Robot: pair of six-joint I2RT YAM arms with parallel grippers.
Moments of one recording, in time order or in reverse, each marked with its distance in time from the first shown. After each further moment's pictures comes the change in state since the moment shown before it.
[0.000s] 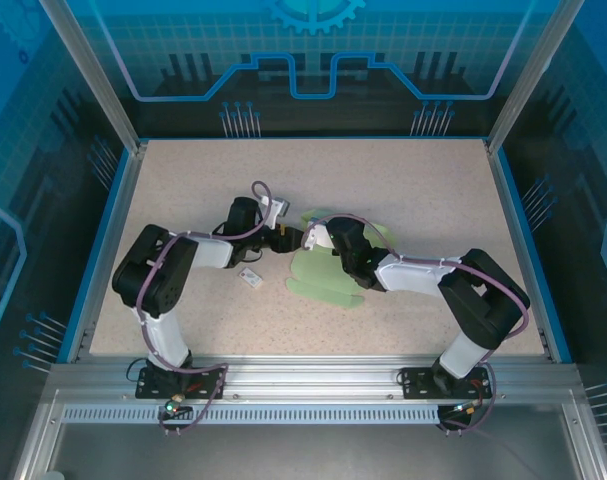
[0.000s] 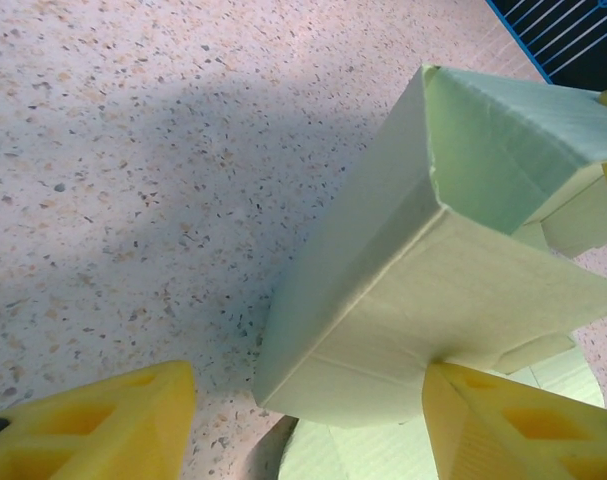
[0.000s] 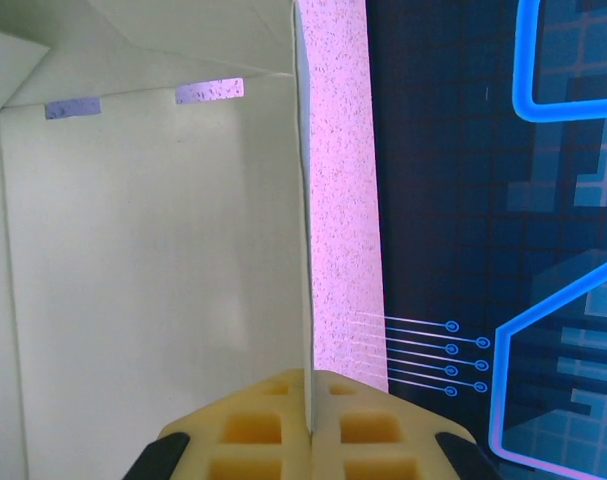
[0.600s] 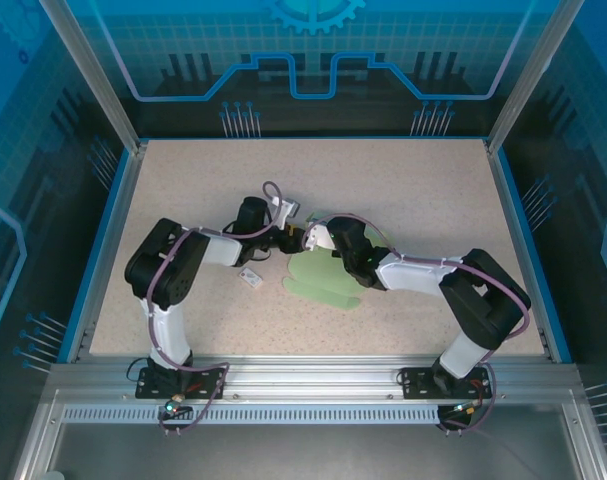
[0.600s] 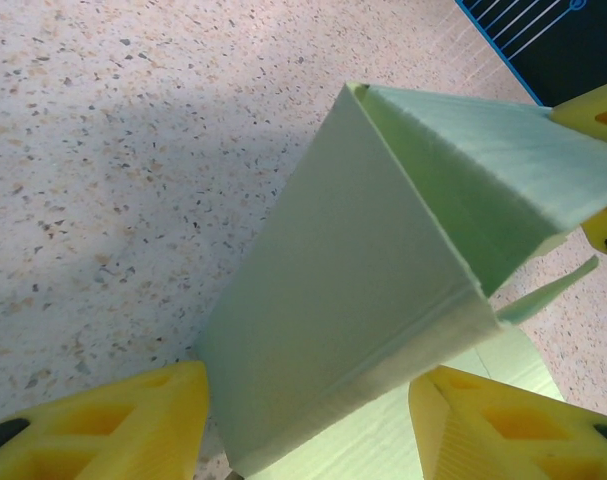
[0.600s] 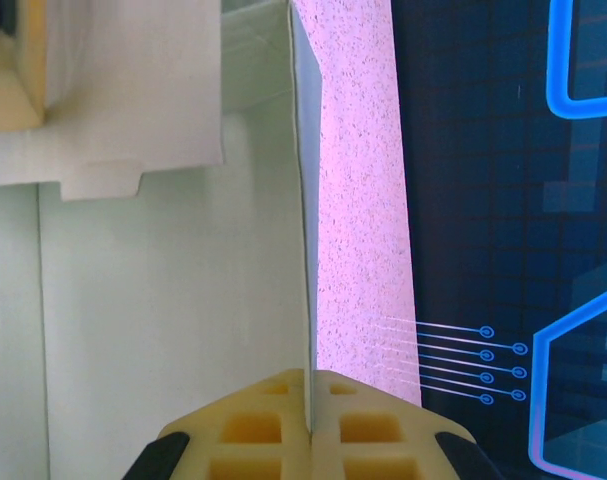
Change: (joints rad) left arm -0.041 0.082 0.056 0.051 0.047 0.001; right arm -0.010 -0.005 0.006 -0.058 -0.055 0.067
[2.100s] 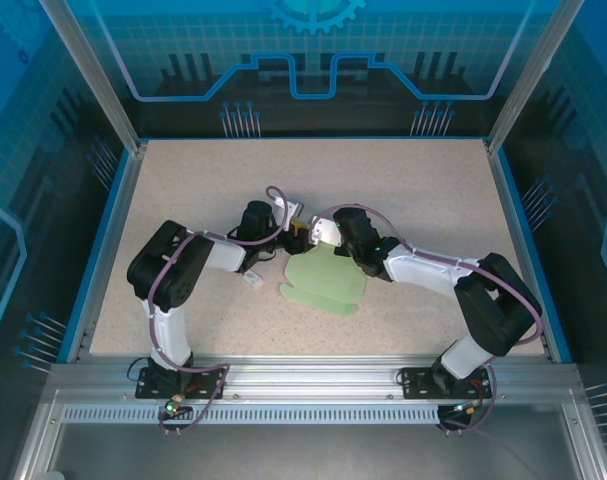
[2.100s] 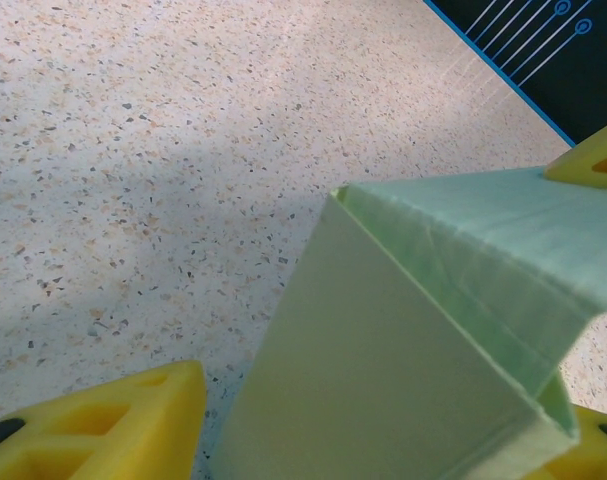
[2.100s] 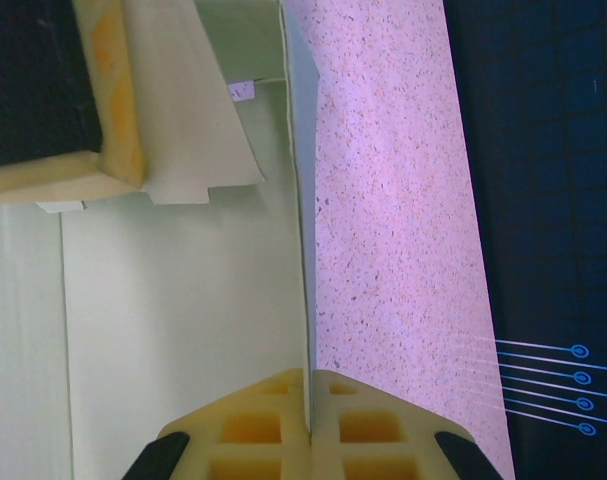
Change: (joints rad) left arm -0.041 -0.008 -0.039 0.131 -0.109 -0.001; right arm -0.051 -0.056 0.064 -0.215 -0.179 0.126
